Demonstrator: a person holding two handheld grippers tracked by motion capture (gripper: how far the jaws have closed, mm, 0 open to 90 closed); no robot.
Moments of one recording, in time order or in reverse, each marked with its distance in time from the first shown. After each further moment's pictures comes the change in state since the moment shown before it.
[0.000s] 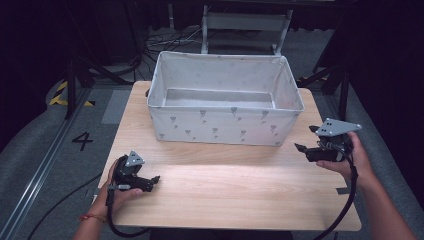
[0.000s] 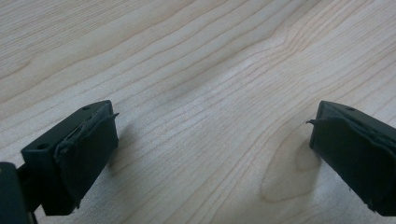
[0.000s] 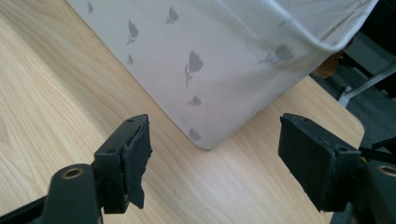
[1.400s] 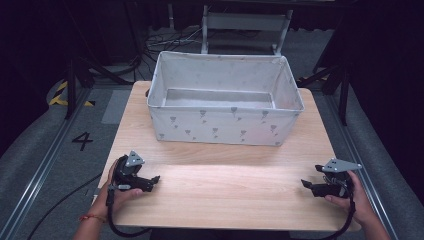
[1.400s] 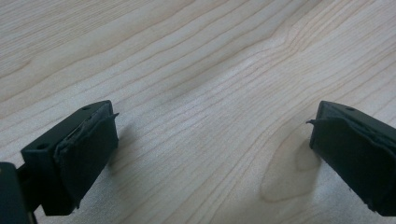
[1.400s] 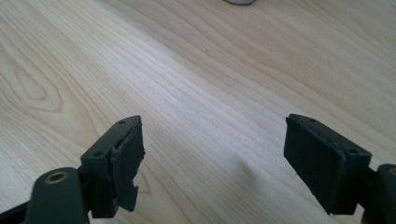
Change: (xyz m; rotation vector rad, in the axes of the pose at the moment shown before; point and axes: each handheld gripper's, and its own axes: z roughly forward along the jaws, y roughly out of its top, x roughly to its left) left arm 0.000 0.000 0.000 0.001 0.002 -0.001; right arm 0.023 -0.140 0.030 0.085 0.060 0.211
